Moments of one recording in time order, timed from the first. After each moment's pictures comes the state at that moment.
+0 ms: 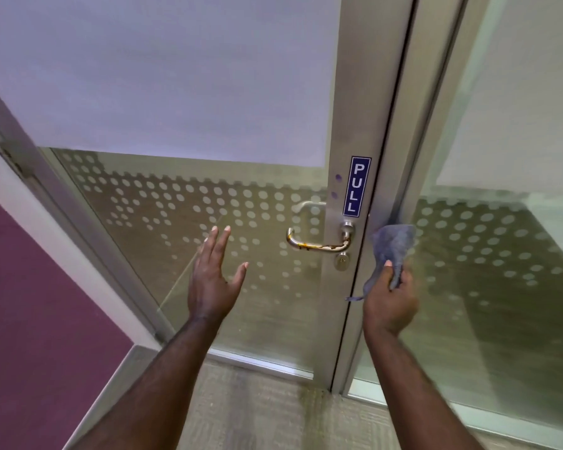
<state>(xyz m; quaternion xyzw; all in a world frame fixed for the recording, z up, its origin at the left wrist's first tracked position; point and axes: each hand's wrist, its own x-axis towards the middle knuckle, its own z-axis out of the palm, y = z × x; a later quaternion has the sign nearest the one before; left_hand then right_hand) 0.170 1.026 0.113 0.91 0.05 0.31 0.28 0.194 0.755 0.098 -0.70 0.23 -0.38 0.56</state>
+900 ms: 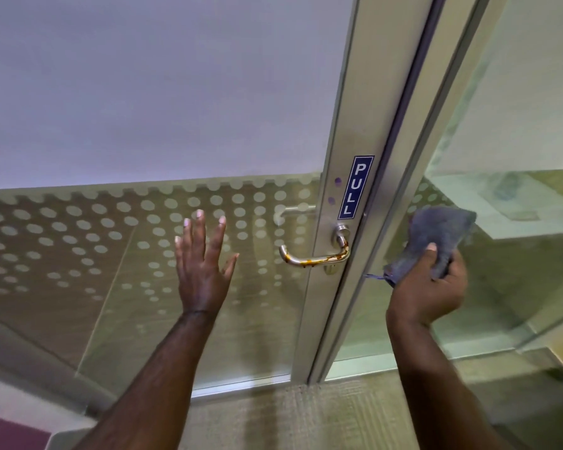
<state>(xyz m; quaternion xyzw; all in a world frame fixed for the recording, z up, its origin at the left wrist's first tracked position) 0.317 1.080 0.079 0.90 -0.11 0.38 0.19 0.214 0.792 0.142 -0.55 0.34 -0.59 0.49</state>
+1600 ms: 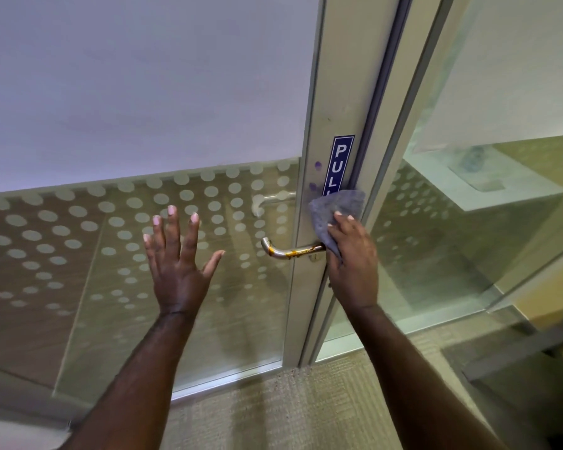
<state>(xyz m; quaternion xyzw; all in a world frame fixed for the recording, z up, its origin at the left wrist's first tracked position) 0.336 1.086 0.065 0.88 -0.18 0.40 0.19 0.245 0.807 0.084 -0.89 0.03 -0.40 0.20</state>
